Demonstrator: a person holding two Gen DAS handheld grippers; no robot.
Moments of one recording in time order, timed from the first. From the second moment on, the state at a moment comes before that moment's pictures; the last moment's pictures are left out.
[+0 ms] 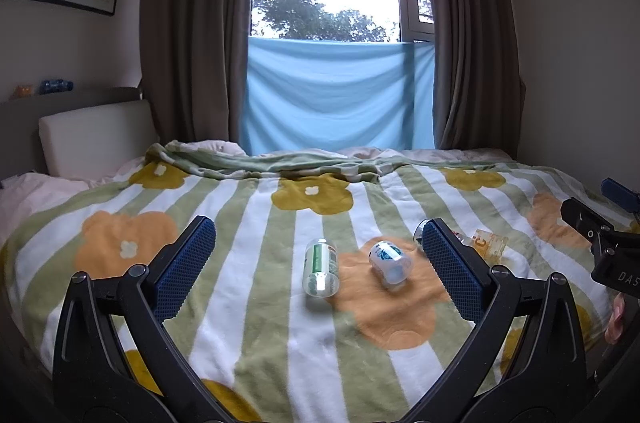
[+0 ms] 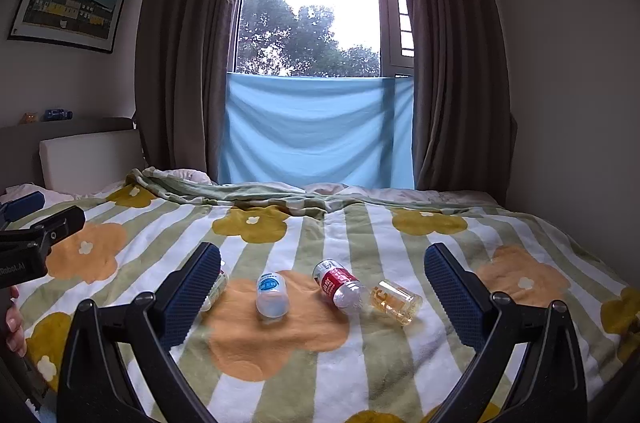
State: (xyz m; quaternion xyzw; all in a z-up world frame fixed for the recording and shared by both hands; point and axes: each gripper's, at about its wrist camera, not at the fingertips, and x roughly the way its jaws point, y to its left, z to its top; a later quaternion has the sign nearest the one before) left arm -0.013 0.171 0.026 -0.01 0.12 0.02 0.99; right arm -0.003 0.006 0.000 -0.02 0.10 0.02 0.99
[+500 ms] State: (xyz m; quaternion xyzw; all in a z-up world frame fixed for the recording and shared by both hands) left arm -0.007 0.174 0.026 -0.02 0.13 0.02 0.99; right arm -0.001 0.010 0.001 -0.02 0.10 0.03 0.99
